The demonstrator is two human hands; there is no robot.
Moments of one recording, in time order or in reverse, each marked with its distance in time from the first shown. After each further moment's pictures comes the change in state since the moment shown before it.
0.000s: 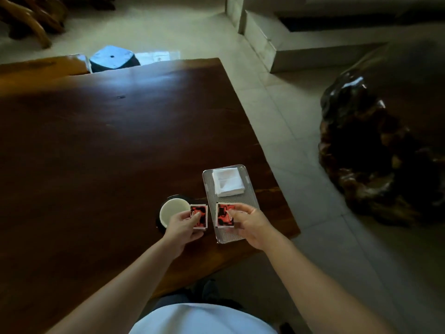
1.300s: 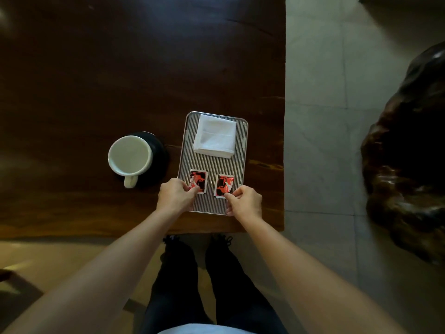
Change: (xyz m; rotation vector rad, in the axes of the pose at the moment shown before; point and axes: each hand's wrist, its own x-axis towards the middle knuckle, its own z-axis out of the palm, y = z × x) left_hand 0.108 -0.093 0.108 0.677 0.482 -0.041; right_hand 0.140 0.031 -0.123 -0.985 0.146 -0.153
